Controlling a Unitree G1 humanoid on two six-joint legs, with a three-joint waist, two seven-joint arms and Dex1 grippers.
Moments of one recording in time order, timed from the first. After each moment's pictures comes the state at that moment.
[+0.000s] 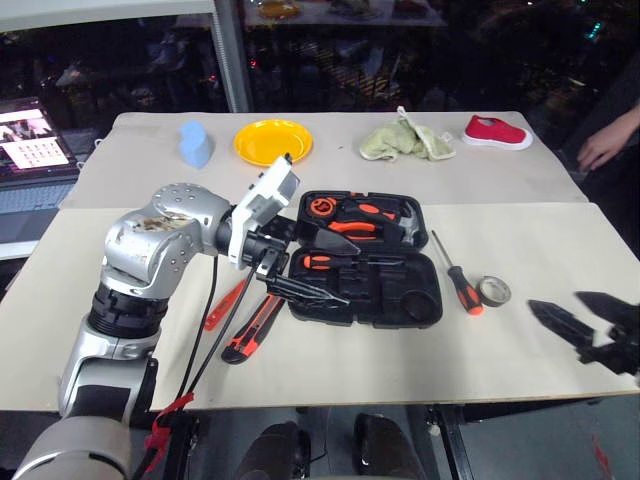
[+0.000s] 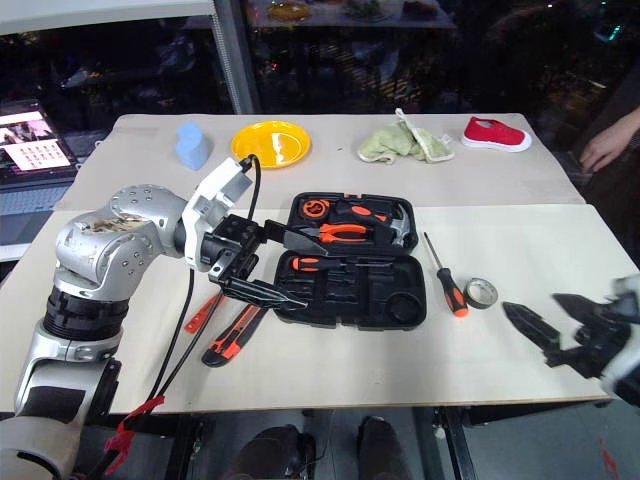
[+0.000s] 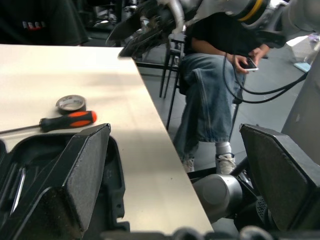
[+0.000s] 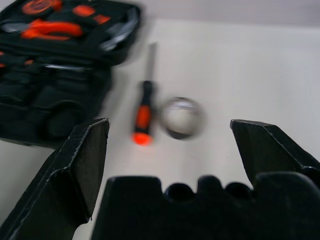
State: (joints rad) left arm -0.82 0.60 -0.15 -0.18 -0.61 0.81 -1.43; right arm 0.39 -0.94 -0.70 -0.52 1.11 0.84 0.29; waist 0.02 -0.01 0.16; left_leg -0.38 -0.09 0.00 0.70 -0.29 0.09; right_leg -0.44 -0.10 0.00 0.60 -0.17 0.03
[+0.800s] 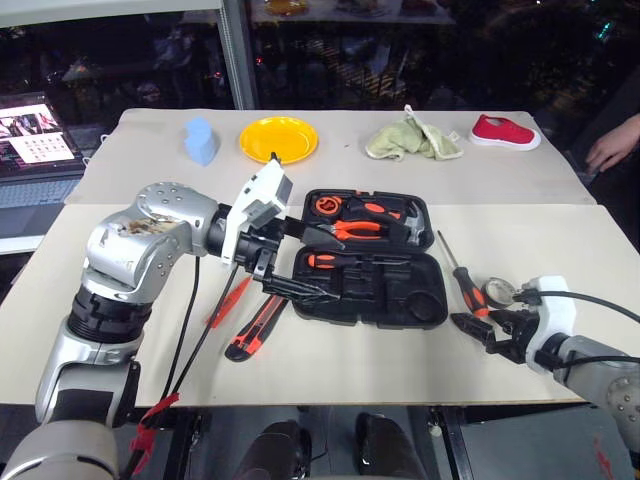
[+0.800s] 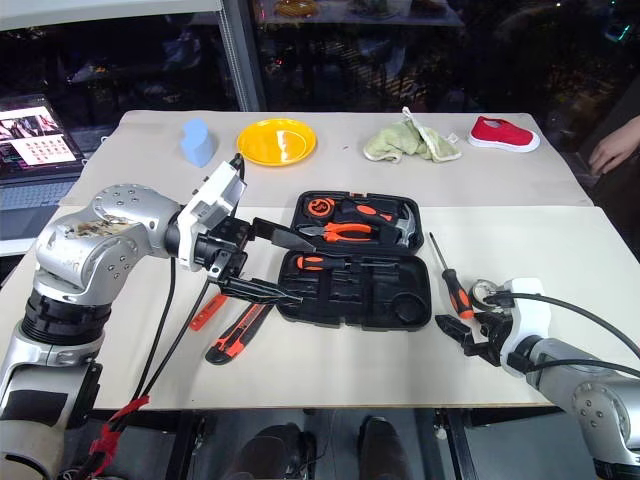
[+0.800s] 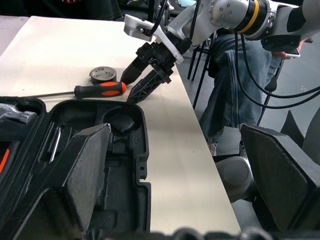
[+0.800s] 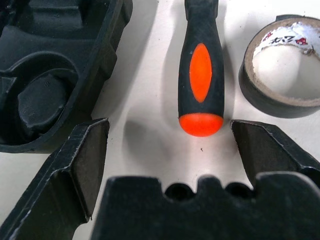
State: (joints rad) left arm -0.81 0.68 -0.16 -0.21 -0.60 0.80 -1.37; right arm 0.08 -0.77 -0.31 -0.35 0.82 0.93 0.28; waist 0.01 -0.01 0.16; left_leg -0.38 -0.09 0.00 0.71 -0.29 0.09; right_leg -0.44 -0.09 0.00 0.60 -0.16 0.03
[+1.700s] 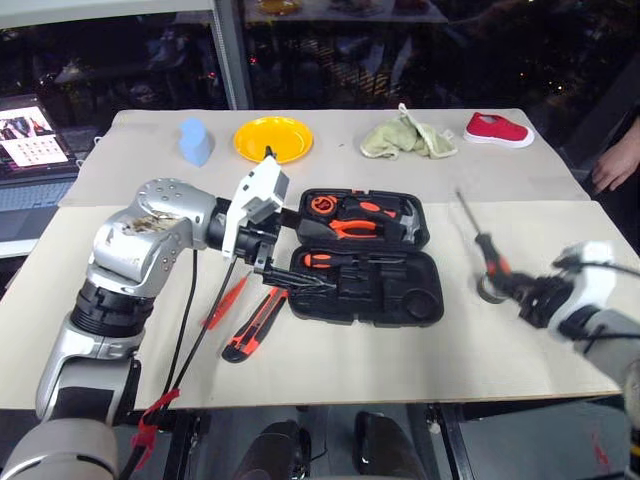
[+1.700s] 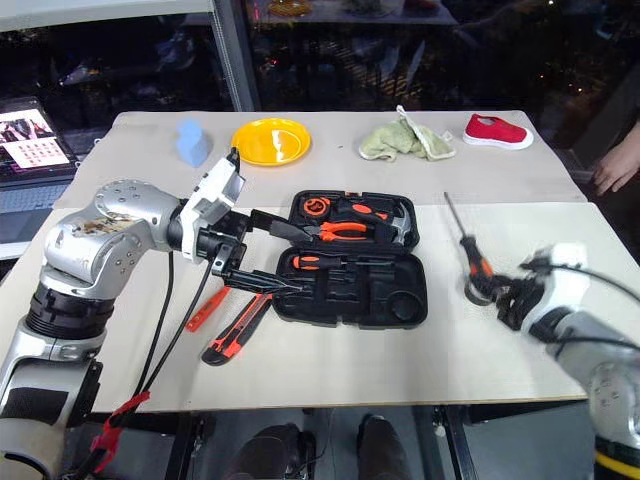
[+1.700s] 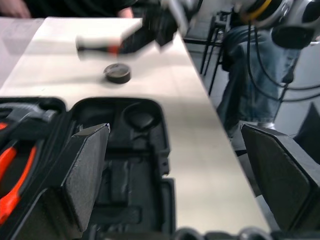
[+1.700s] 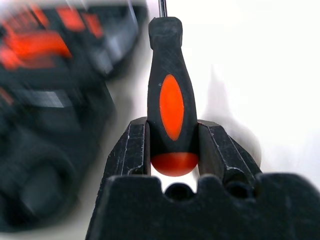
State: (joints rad) left arm -0.82 0.69 -0.18 -0.09 -0.52 0.67 -1.37; right arm -0.13 -0.76 -0.52 -0.37 0.83 0.97 0.35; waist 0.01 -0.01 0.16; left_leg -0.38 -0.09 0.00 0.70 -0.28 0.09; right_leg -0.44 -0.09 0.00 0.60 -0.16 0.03
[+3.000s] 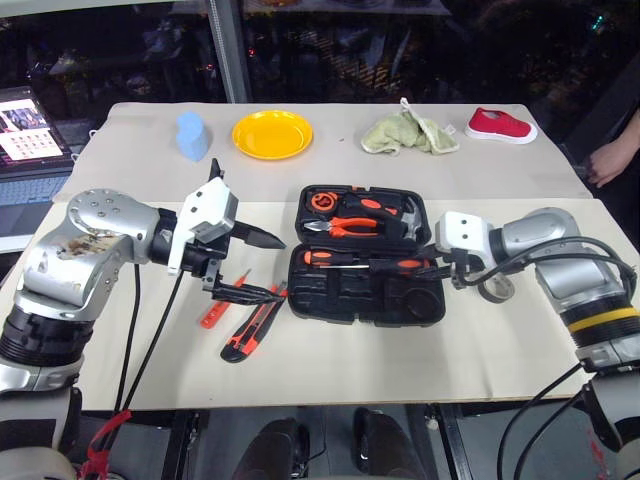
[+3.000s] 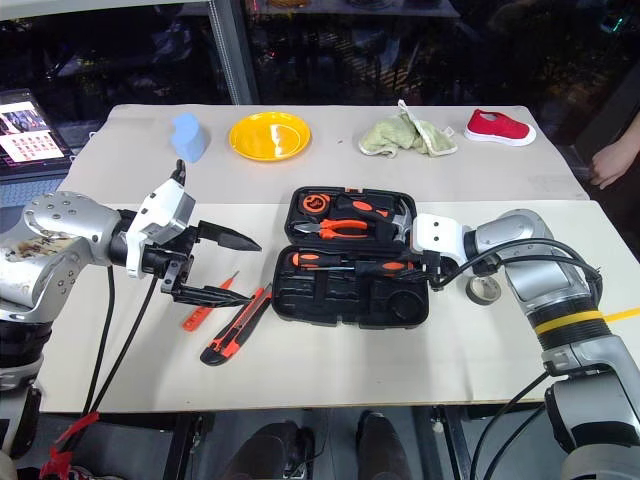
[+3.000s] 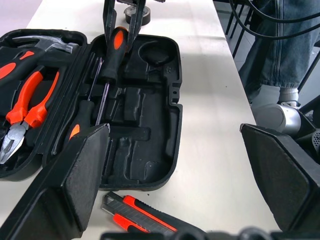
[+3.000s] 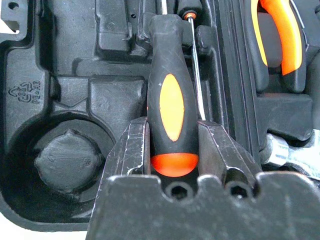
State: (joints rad) left arm -0.66 0.91 -0.09 -0.20 -0.52 0.62 -1.39; right arm -0.71 -0.85 0.30 0.30 0.07 0.07 1.29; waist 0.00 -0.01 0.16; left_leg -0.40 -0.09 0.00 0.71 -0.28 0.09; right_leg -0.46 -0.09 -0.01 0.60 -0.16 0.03
